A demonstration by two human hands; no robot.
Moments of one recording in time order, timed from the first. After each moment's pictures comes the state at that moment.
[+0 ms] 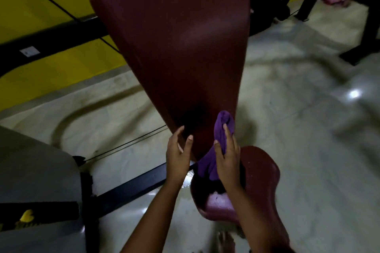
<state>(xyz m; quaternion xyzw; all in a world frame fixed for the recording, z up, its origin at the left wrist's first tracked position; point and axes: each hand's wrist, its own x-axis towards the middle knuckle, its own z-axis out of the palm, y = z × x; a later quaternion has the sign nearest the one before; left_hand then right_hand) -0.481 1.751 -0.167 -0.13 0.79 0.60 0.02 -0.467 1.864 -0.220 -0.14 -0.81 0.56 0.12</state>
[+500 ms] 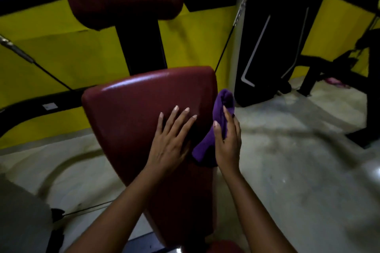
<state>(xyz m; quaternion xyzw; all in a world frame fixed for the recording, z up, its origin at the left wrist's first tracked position) -0.669 1.818 -0.049 0.21 0.93 0.00 -0.30 -0.672 1.977 -0.060 -0.01 -0.78 0.58 0.25</state>
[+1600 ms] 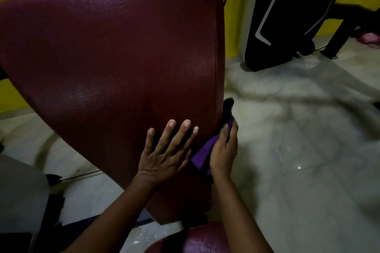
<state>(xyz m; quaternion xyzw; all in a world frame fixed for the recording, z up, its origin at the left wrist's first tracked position) -0.661 1.824 -0.204 0.20 0.85 -0.20 -0.44 -0.689 1.966 -0.210 -0.22 -0.73 0.63 0.18</state>
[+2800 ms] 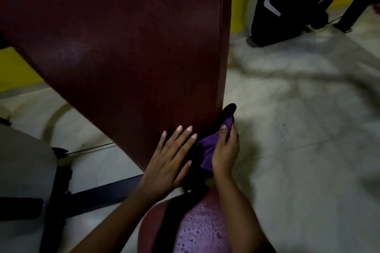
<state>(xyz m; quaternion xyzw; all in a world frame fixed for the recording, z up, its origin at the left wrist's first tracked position) -0.573 1.823 -0.264 0.23 0.96 0.07 -0.17 -0.626 1.965 -0.292 -0.25 -0.75 0.60 0.12</state>
